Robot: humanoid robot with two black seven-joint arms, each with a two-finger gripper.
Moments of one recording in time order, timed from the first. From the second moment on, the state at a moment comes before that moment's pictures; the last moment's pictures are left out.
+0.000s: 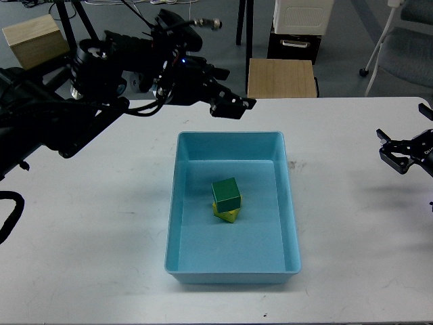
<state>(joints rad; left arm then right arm) -1.22 0.16 -0.67 -0.82 2.11 -0.49 -0.49 0.55 -0.88 0.41 1.24 0.90 0.41 0.16</state>
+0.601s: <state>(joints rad) -1.20 0.19 -1.00 -0.03 0.54 -0.38 -0.16 0.56 -0.89 0.45 1.26 0.91 0.40 0.16</state>
